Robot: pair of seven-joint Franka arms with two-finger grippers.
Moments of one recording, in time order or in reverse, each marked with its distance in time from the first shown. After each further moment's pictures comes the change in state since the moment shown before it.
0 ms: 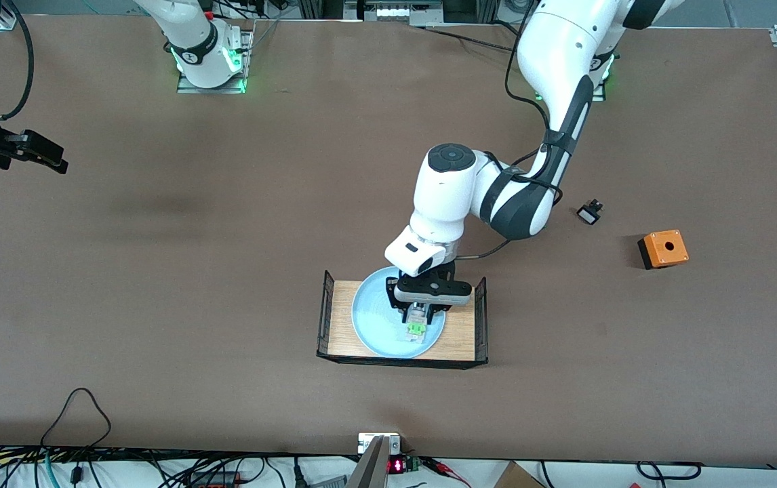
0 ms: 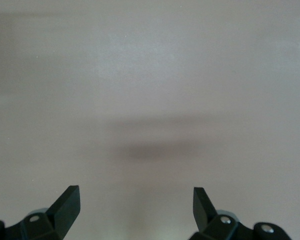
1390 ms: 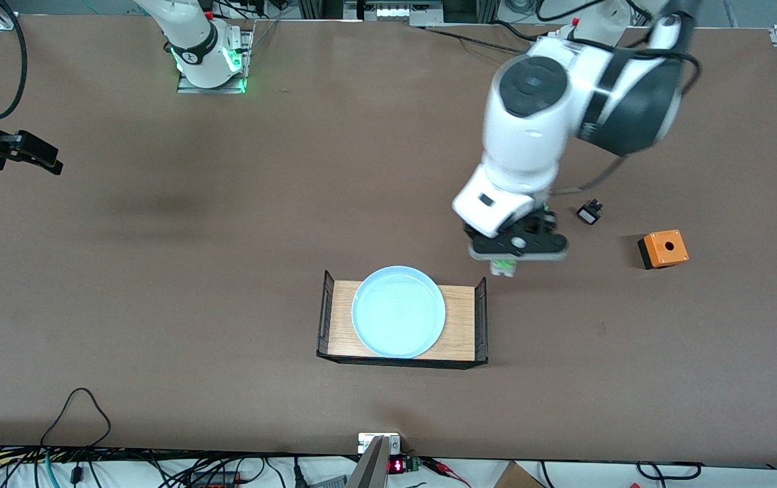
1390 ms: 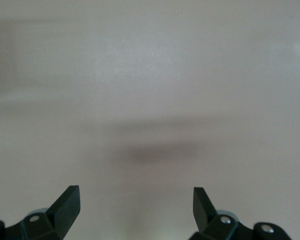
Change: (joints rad) left arm 0.152 -0.326 -0.049 0.047 -0.125 -0.822 0.481; right arm -0.001 0.003 -0.011 0.015 0.000 0.007 0.000
